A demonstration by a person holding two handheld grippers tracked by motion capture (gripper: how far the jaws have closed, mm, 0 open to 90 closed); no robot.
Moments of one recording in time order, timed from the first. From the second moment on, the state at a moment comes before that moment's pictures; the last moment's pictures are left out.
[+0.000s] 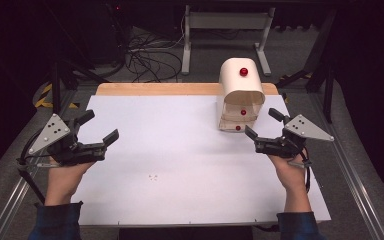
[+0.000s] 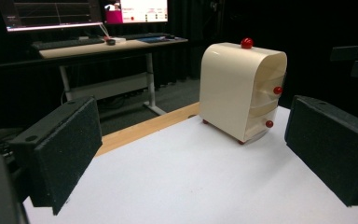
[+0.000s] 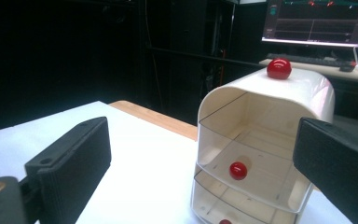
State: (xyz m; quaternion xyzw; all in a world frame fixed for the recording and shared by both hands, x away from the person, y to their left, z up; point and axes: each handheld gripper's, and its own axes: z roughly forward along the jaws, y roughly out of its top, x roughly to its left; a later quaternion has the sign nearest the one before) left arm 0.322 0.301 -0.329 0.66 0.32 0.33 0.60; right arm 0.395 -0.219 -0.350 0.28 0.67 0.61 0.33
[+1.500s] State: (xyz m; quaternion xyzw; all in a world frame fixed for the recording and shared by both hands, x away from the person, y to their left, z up) left arm 0.321 0.298 -0.330 0.66 0.32 0.33 0.60; right arm 0.390 -0.186 -0.371 0.16 0.71 0.41 0.55
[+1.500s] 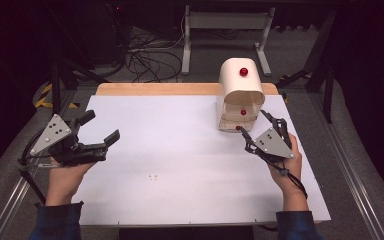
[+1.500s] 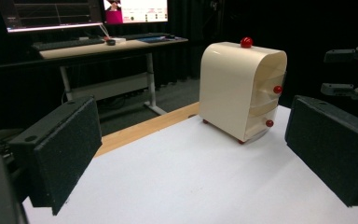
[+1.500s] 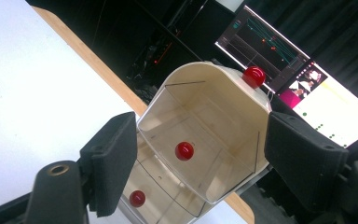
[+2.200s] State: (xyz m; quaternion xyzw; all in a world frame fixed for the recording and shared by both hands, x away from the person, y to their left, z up) left arm 0.322 0.300 -0.331 0.66 0.32 0.33 0.59; right arm 0.395 -0.171 -0.389 0.12 0.72 0.30 0.61
